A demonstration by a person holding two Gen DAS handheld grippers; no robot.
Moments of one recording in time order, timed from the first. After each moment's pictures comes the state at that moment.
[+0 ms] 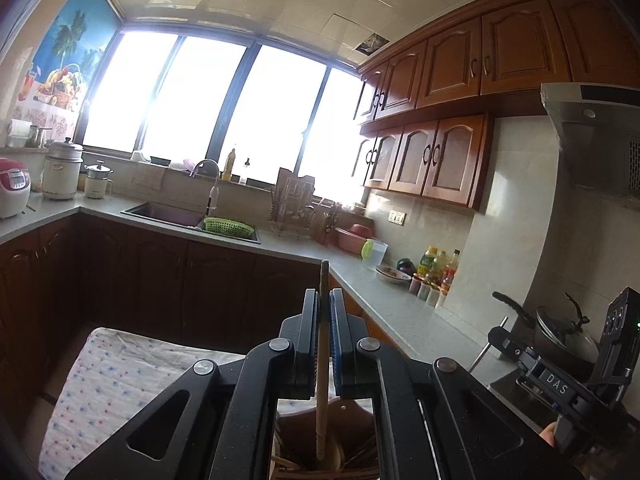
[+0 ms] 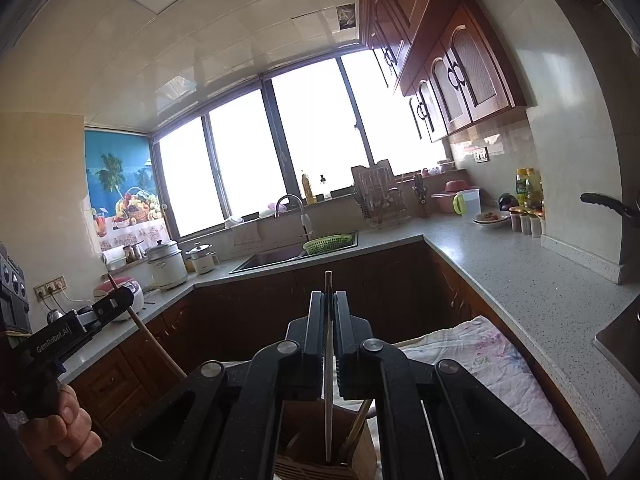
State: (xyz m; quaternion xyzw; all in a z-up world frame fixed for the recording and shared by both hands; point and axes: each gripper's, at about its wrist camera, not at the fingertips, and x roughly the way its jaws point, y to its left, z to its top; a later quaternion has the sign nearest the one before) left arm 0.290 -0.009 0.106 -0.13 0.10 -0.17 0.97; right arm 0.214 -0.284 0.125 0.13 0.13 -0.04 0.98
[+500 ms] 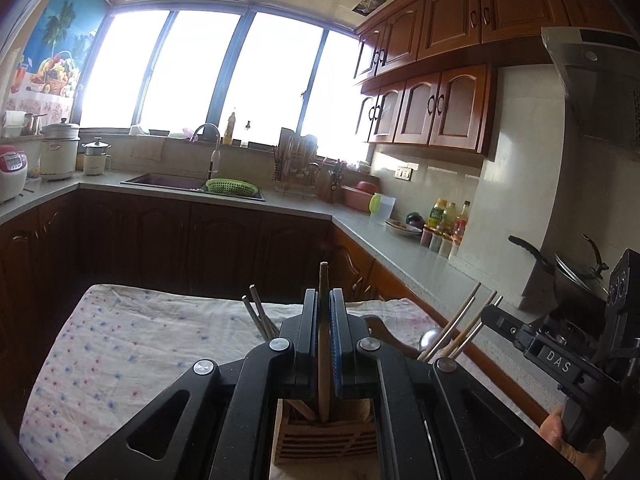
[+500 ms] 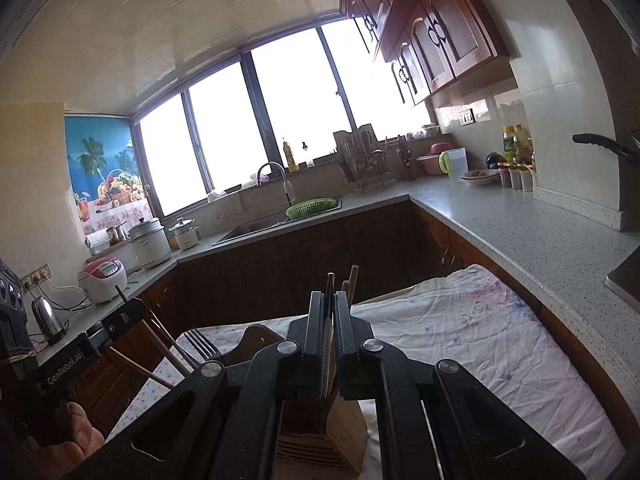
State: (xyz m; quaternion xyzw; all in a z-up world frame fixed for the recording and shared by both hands) left arm 0.325 -0.038 0.031 -0.09 0.16 -0.17 0.97; right arm 0.224 -0.289 0.047 0.15 0.19 -0.05 0.97
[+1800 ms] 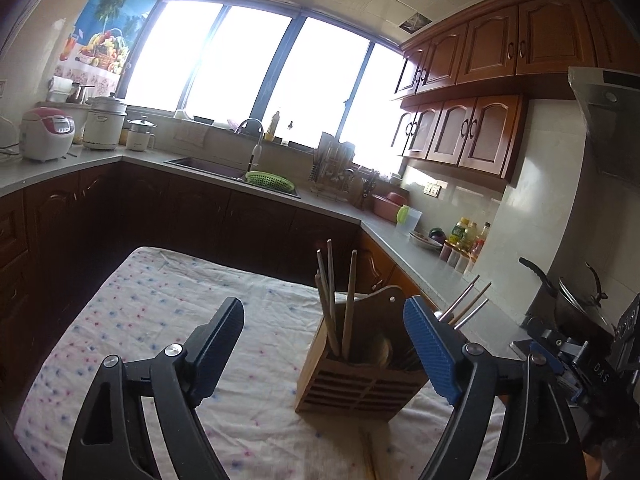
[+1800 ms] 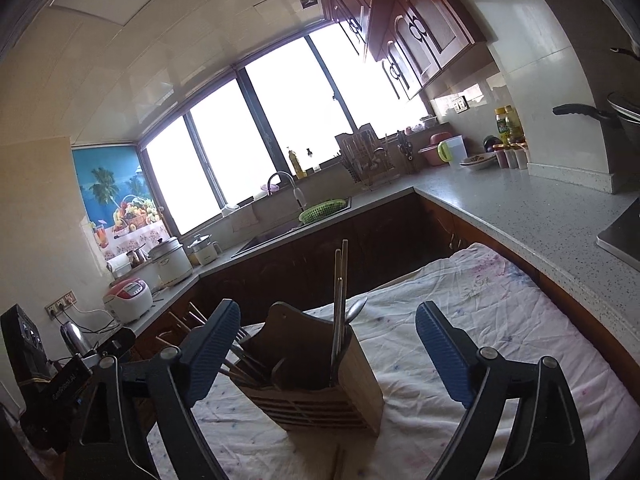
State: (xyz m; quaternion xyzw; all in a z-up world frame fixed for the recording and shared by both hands) left arm 0.216 0.018 0.025 -0.15 0.16 -0.12 0.97; right arm 0.156 -0.293 0.051 0.21 0.17 -0.04 0.96
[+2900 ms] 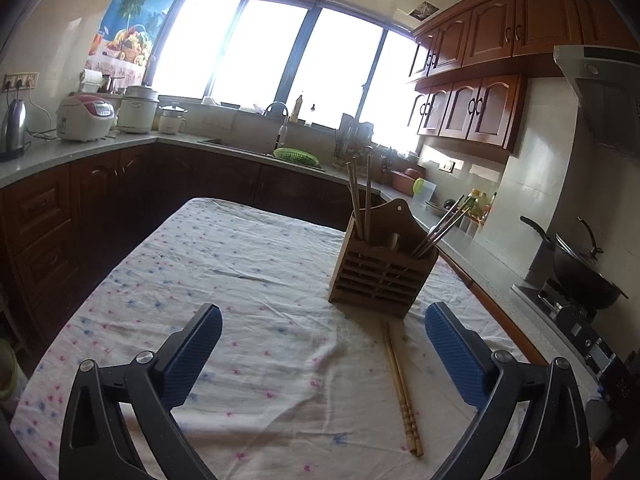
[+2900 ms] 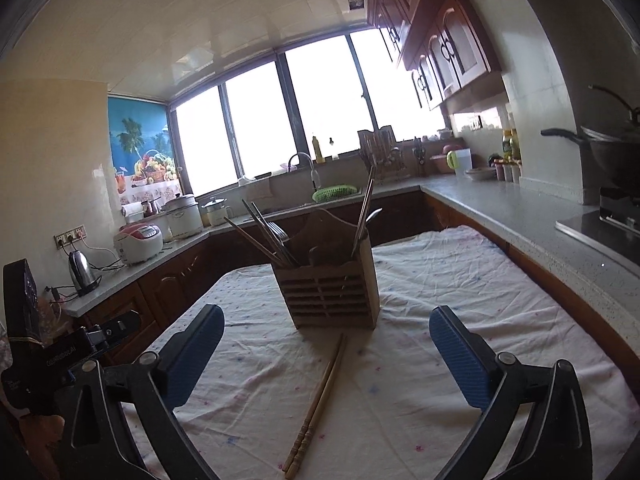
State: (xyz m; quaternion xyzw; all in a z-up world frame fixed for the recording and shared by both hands) left arm 0.042 0.038 0.012 -0.13 0.18 -0.08 0.97; right arm 0.010 -0.213 0.030 0.10 0.15 -0.04 0.98
